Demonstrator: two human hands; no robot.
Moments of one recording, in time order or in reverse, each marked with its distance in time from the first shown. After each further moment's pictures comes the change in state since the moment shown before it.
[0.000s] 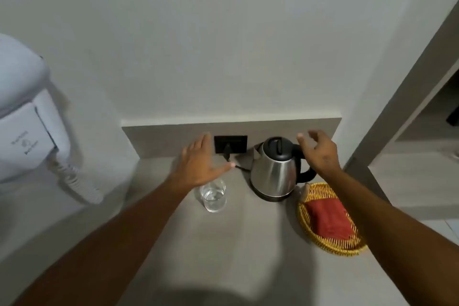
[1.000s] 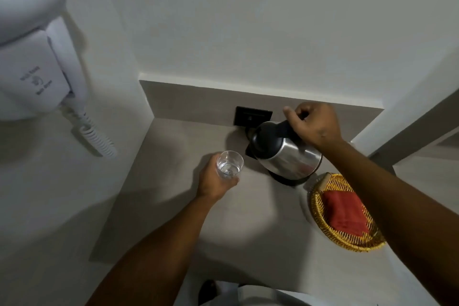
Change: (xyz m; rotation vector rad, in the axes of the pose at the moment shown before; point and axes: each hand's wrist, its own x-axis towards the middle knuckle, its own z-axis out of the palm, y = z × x) left_hand -0.062 -0.041 0.138 -0.765 0.208 -0.454; right_hand -0.001 -0.087 0.049 -0.185 -0.165 -0.417
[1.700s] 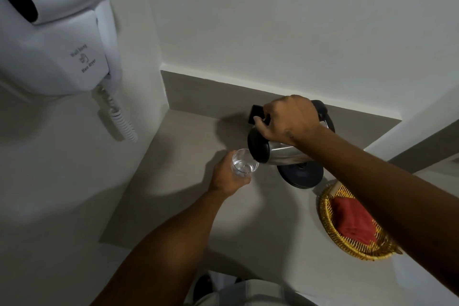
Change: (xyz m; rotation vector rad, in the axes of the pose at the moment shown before) left_hand -0.001 -0.003 -0.001 -0.116 -0.077 0.006; right_hand 0.006 -0.103 0.031 -0.605 -0.146 -0.543
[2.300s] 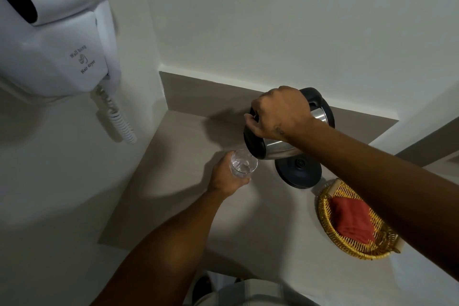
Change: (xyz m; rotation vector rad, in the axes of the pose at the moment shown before) left_hand 0.000 -0.001 0.000 0.070 0.011 0.017; right_hand 0.015 -0.016 -0.023 -0.172 -0.013 -0.153
